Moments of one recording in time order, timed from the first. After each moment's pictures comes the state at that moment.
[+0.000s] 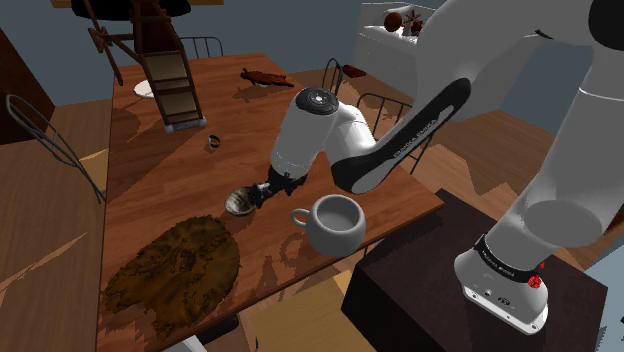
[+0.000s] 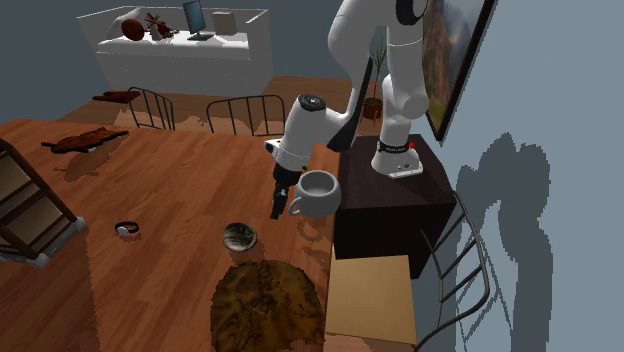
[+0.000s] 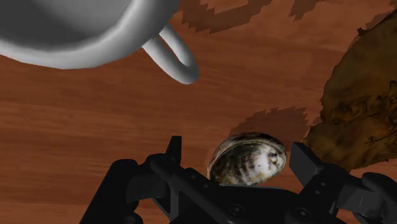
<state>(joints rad) 0.05 0.22 0.60 -2.28 -0.64 2.73 1.23</state>
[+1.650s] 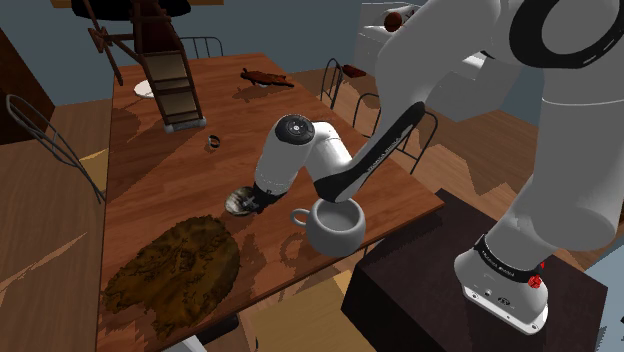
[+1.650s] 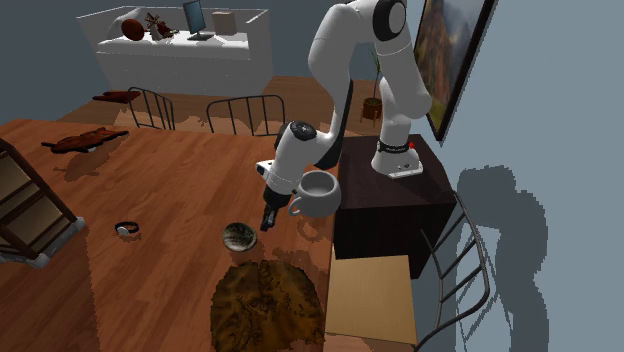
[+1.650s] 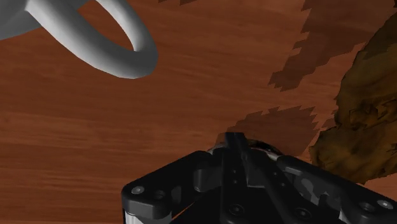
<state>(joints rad) 0.19 0.44 0.45 -2.11 -0.92 2.74 1.45</state>
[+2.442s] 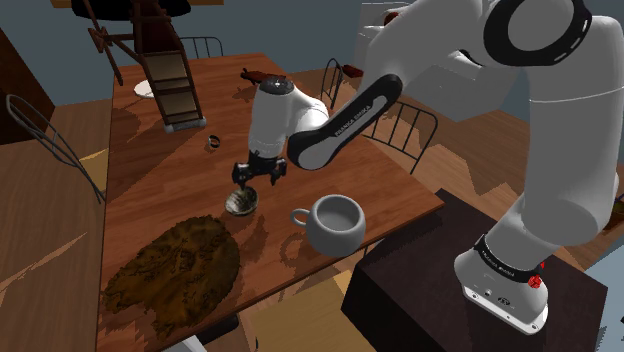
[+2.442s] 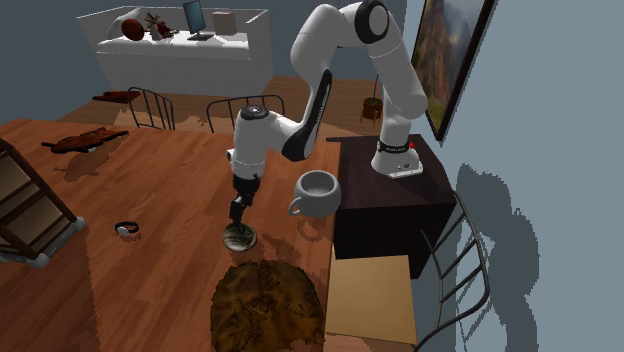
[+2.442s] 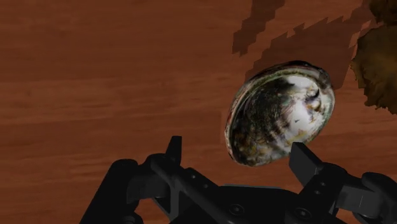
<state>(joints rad) 0.01 0.53 0.57 -1.93 -0.58 2.58 1.21</state>
